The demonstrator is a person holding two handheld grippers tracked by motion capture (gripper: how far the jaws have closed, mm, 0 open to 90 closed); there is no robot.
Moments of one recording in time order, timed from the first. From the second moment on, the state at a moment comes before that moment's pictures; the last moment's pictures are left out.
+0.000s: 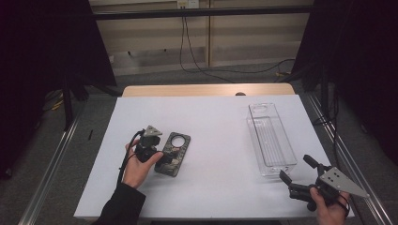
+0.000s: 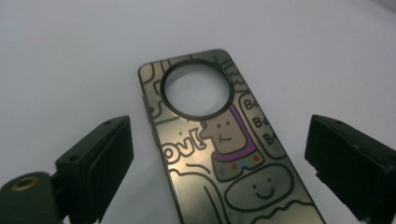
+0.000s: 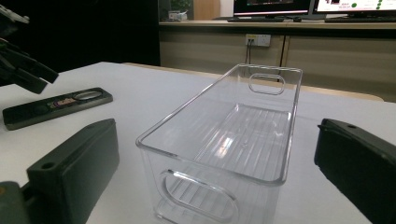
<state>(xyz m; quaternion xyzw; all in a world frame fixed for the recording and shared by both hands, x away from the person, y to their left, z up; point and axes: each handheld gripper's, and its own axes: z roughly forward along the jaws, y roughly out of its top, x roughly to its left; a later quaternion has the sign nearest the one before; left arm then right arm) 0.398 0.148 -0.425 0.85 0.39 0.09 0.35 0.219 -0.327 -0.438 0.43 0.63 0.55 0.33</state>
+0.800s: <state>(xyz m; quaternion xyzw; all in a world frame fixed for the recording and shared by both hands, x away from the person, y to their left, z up) 0.418 0.112 -0.439 0.88 0.40 0.08 0.25 0.220 -0.327 -0.438 0.43 0.63 0.55 0.33</state>
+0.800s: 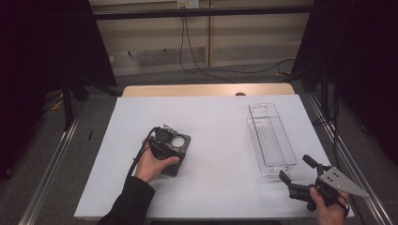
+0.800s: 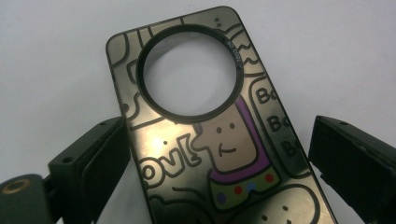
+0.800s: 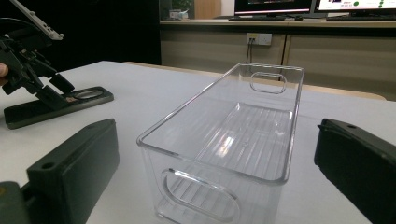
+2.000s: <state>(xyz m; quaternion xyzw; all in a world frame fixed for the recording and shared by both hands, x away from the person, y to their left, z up) 0.419 0.103 -0.446 0.88 0.42 0.08 0.21 0.220 -0.327 -0.438 0.43 0.64 0.55 0.33</state>
